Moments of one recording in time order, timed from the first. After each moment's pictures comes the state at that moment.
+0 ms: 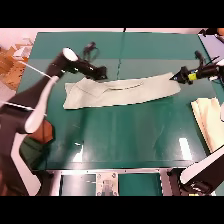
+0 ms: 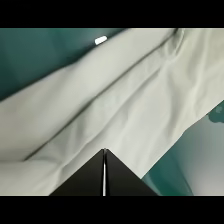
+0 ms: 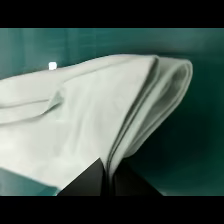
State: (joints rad) left arm -0.34 -1.99 1.87 0.82 -1.01 -1.35; right arm -0.43 -1.96 1.90 -0.82 1.47 1.23
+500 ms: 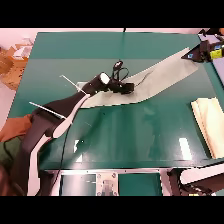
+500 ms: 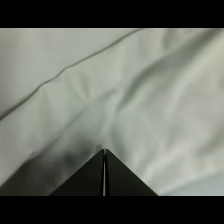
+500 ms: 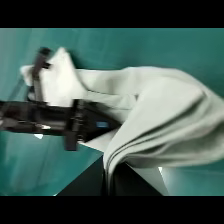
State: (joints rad) left arm -0.60 -2.16 1.88 0.65 -0.67 -1.35; right arm -0.38 -1.65 1.98 -0.73 1.64 1.25
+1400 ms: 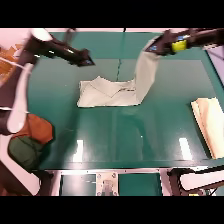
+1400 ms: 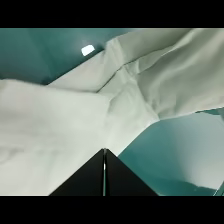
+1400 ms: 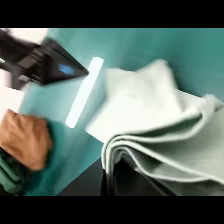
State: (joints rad) left arm -0.09 -1.85 2.03 0.77 -1.38 -1.29; right arm 0.03 -1.61 1.87 -0.66 1.38 1.35
